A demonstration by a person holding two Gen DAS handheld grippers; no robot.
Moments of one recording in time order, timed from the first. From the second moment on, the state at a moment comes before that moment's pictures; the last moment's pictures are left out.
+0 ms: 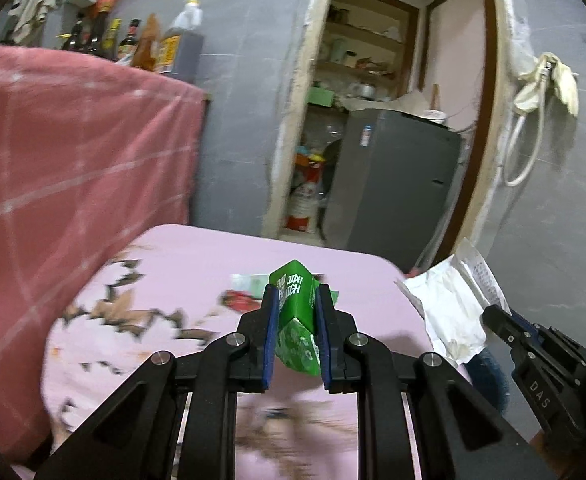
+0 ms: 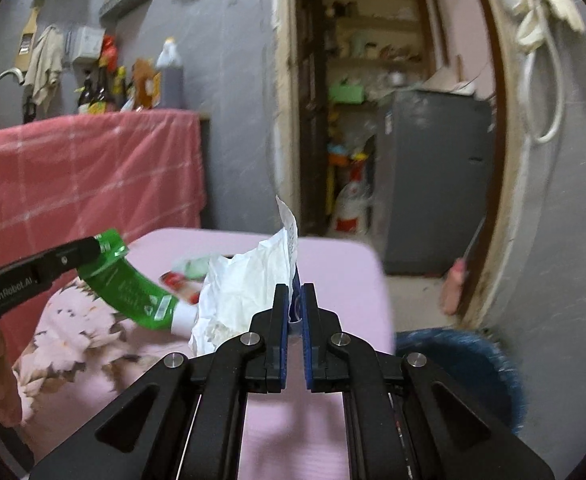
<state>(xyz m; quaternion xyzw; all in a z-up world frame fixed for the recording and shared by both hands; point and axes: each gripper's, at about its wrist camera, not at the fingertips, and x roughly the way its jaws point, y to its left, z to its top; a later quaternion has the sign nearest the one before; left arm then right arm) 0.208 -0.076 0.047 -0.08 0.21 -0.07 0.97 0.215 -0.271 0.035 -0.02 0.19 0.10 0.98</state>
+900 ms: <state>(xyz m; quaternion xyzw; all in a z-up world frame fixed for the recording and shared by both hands) 0.289 -0.276 0.037 -0.03 0.22 -0.22 0.95 0.223 -0.442 -0.006 0.08 0.23 -0.05 0.97</state>
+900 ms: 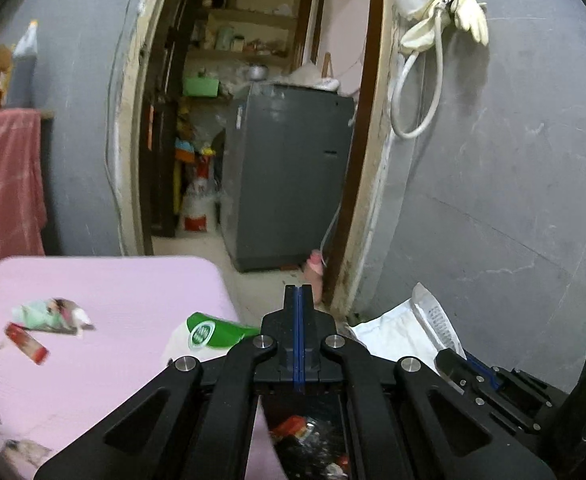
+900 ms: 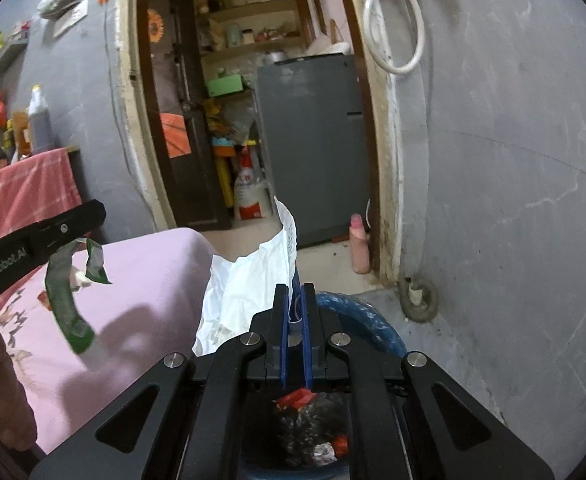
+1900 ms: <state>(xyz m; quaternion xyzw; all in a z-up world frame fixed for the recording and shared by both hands) 0.287 -0.268 0.029 -0.07 0.25 -0.27 0.93 0.218 -0.450 0.003 0.09 0.21 -0.07 0.97</state>
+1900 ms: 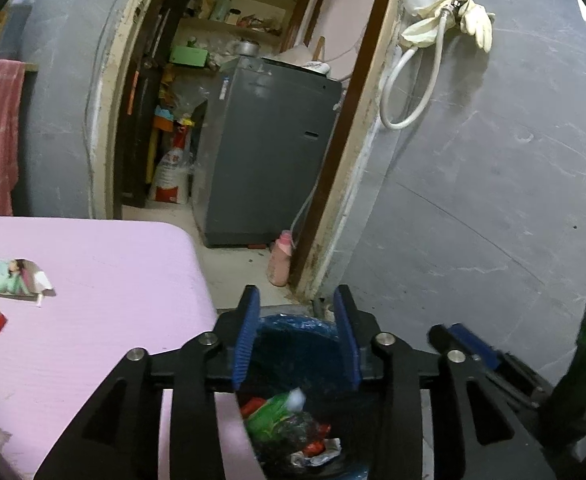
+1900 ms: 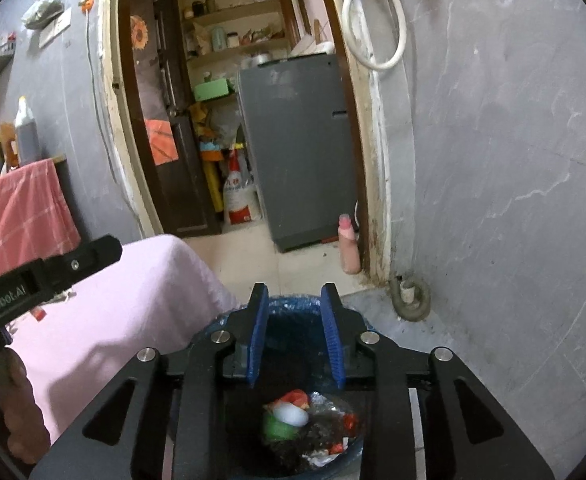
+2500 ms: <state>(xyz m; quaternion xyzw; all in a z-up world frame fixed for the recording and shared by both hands) 0.250 -0.179 0.062 -0.05 0.19 -0.15 0.97 0.193 -0.403 0.059 0.10 0.12 -0.03 0.99</state>
